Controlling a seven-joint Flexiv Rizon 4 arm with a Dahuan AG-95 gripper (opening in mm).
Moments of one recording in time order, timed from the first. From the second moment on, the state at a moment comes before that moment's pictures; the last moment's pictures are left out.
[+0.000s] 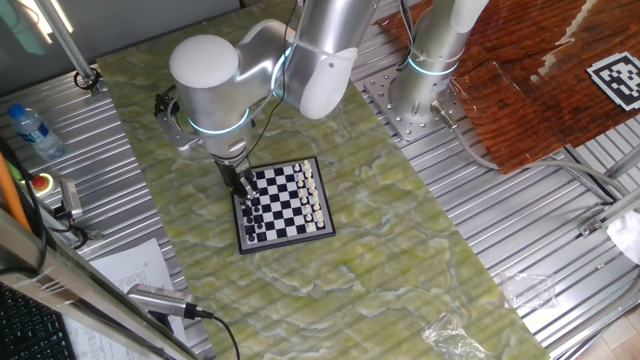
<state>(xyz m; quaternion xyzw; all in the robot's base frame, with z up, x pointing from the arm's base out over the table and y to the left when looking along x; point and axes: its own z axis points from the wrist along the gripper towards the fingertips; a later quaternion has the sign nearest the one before) 0.549 0.081 0.056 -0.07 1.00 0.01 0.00</state>
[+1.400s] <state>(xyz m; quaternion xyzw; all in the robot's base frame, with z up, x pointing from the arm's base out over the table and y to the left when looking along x) 0.548 0.079 0.051 -0.05 1.00 0.01 0.00</state>
